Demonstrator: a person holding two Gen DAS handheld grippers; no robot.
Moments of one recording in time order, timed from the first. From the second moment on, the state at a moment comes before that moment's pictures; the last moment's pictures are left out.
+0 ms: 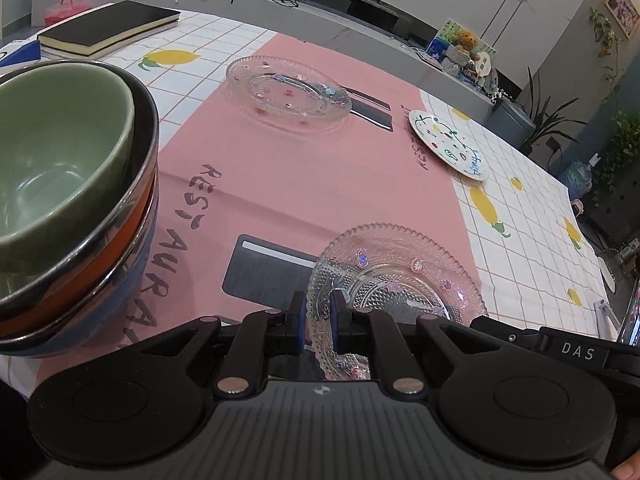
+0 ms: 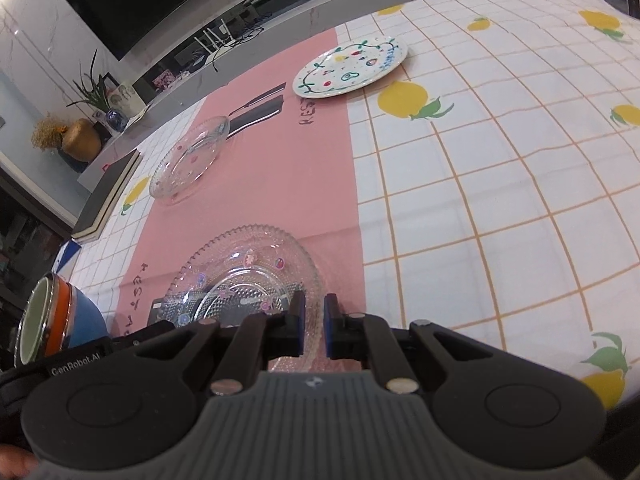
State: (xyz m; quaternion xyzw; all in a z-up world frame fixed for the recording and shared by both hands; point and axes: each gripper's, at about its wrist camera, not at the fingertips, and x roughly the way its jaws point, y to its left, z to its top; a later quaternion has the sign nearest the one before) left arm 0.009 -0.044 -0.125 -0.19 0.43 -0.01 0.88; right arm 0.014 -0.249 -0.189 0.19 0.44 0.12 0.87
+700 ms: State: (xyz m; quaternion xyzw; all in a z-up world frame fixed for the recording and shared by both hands) left arm 0.023 -0.042 -0.083 -0.16 0.40 -0.02 0.90; right arm 0.012 -0.241 -0.163 0.16 0.41 0.12 0.89
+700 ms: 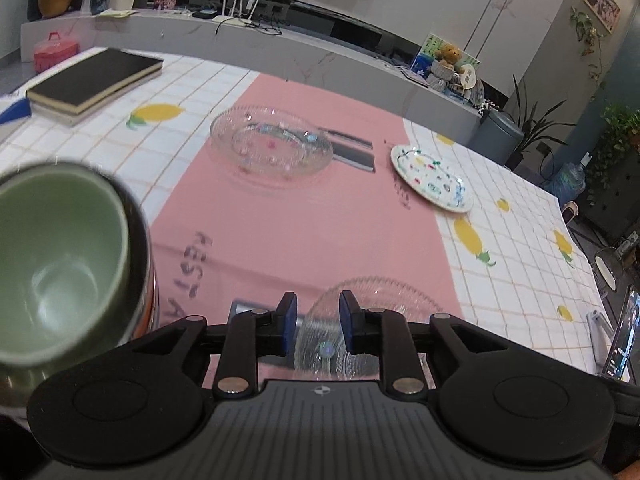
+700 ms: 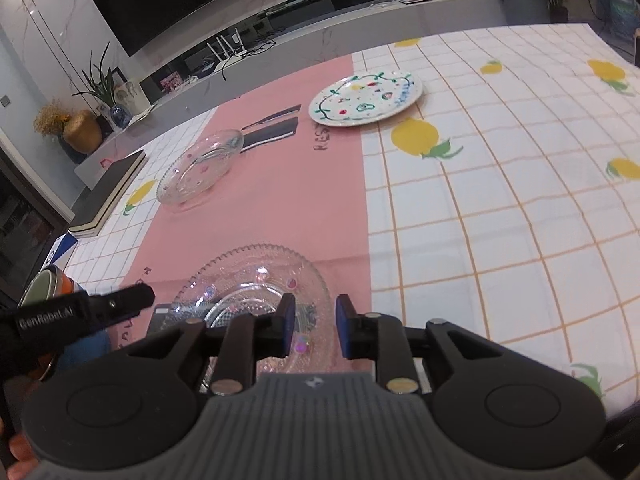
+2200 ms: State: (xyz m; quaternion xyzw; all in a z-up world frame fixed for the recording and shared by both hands) left arm 0.256 0.070 -0.079 -0.22 0.49 -0.01 0.85; right arm 0.223 -0.159 -0.149 0.14 0.45 0.17 0.86
